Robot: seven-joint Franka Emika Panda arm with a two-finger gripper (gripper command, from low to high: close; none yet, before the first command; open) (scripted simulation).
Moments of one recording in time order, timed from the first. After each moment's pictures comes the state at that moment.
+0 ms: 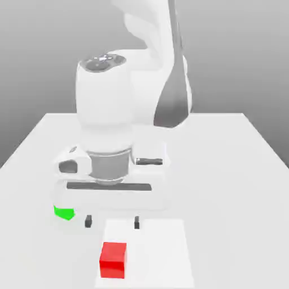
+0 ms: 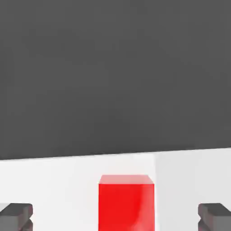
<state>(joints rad) -0.02 0.17 -0.11 -2.53 0.05 2.71 0.67</state>
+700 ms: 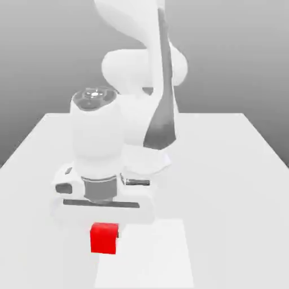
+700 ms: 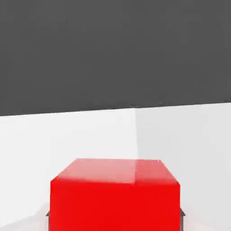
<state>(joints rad) -0.15 0.05 -0.18 -2.65 -0.02 2.70 0.58</state>
